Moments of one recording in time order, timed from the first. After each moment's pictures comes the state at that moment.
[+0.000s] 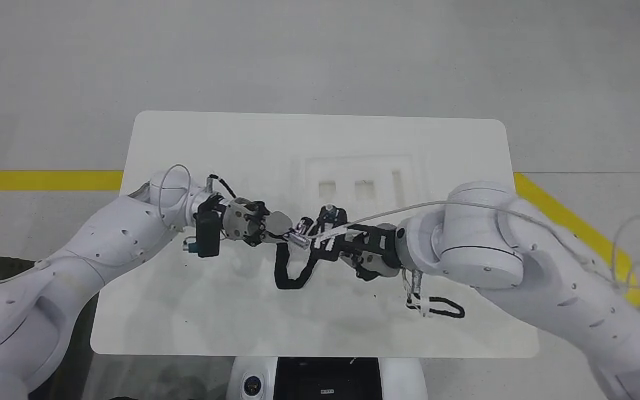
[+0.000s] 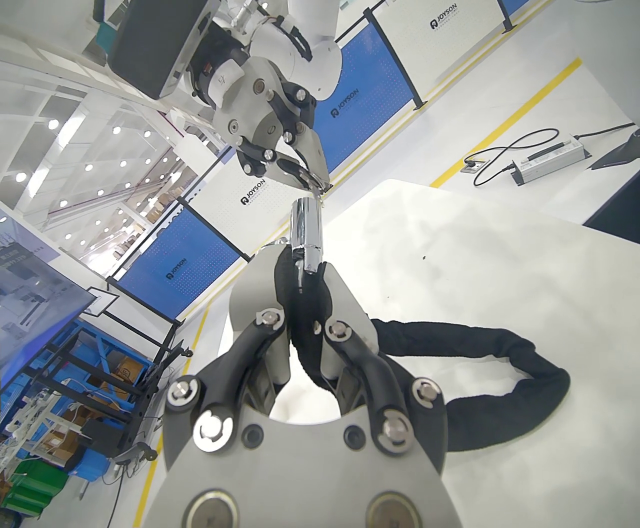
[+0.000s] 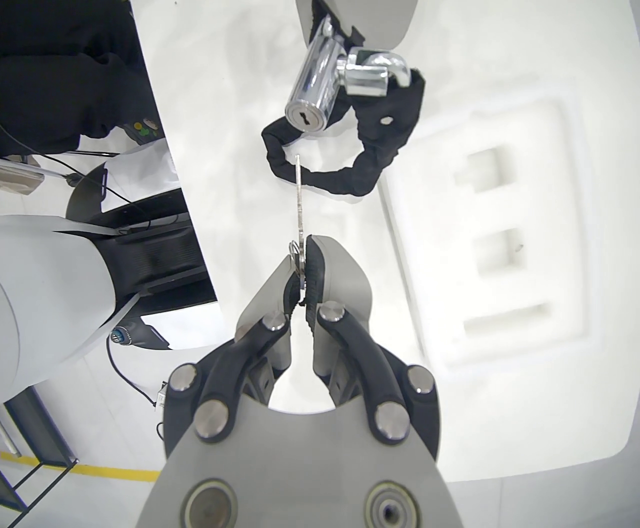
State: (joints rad) left arm 0.38 -0.87 -0.17 -1.05 1.78 -0.28 1.54; right arm -0.57 -0.95 0.73 -2.12 -0.44 -0.18 1.45
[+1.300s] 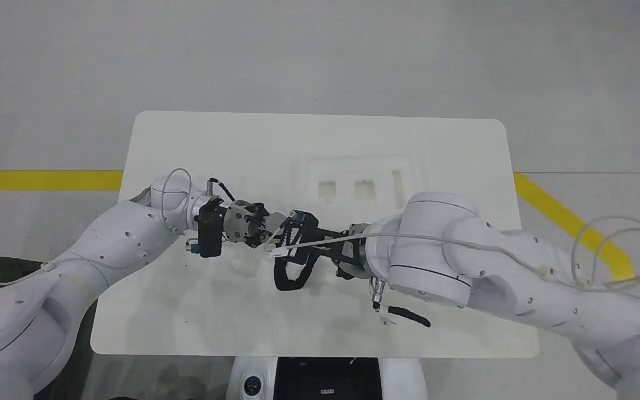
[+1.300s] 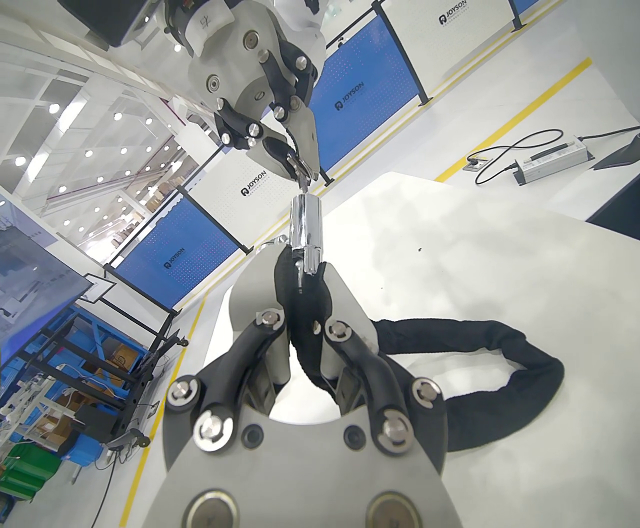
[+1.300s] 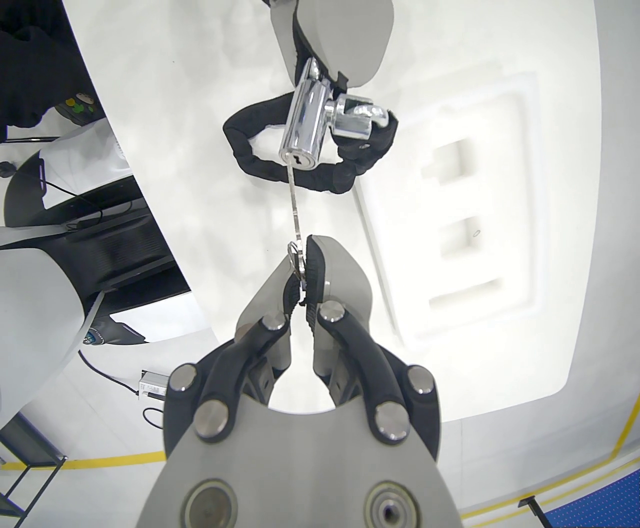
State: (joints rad) left arm 0.40 -0.89 -0.17 -1.00 1.76 -0.28 1.54; right arm -0.39 -1.07 0.52 -2.10 -0.58 0.02 1.54
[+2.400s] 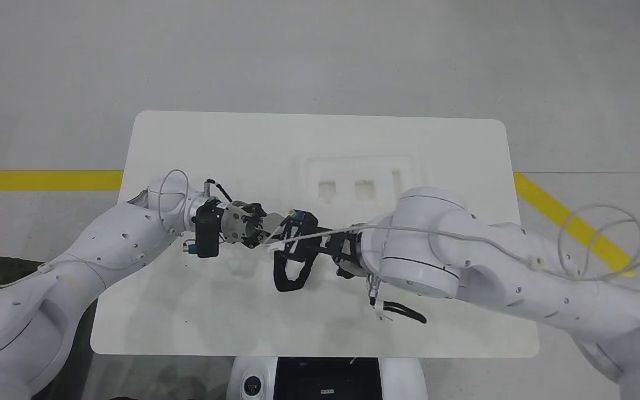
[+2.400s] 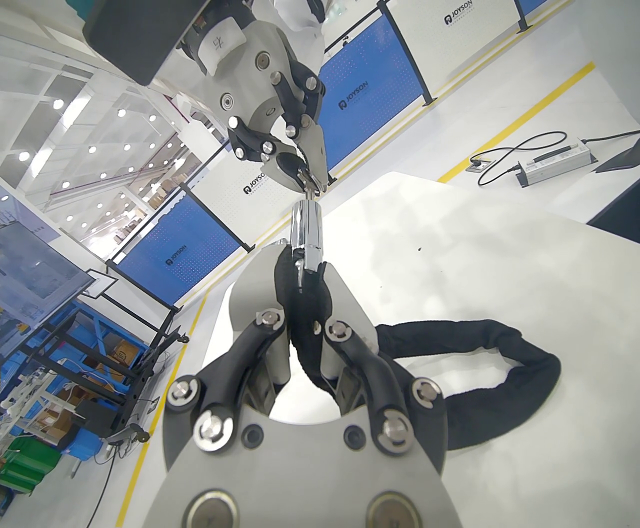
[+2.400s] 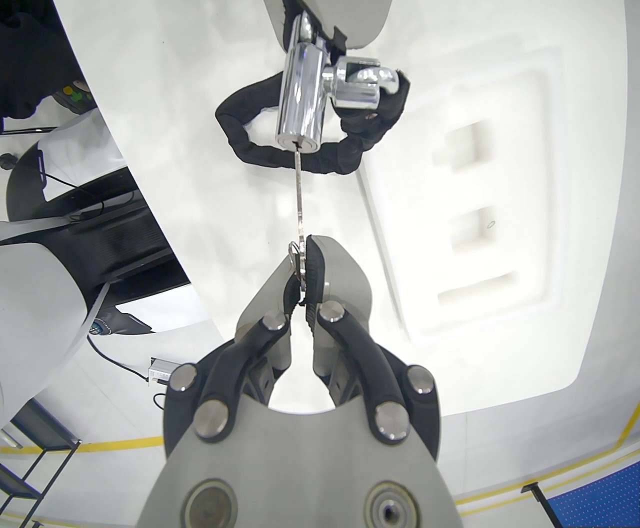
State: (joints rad) left arm 0.41 -0.88 -0.17 -1.01 1.75 -0.28 1.54; right arm -0.34 -1.07 0.46 -2.06 -0.55 0.04 1.54
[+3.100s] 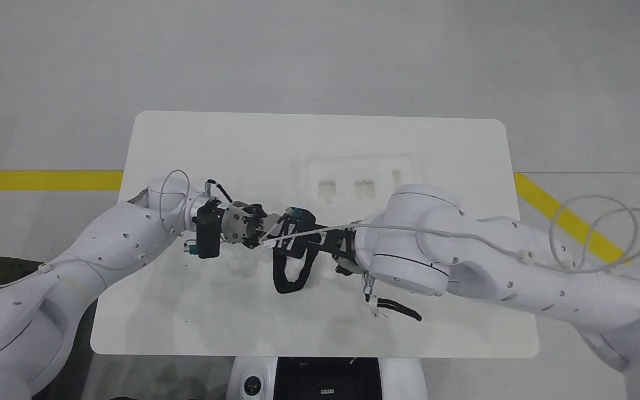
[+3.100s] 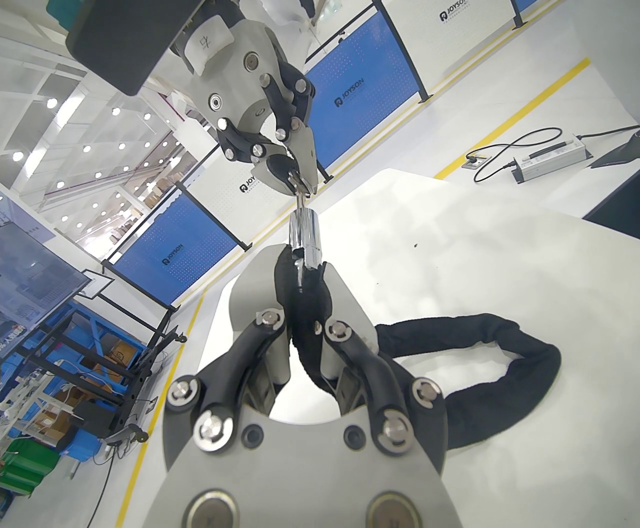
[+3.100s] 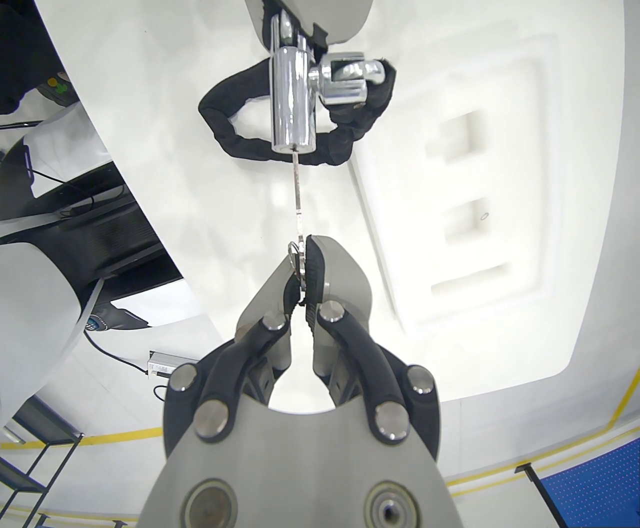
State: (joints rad) left arm 0.41 -0.88 -0.17 -1.00 1.77 -0.28 1.54; right arm -0.26 -1.08 0.38 -2.03 -0.53 0.09 1.54
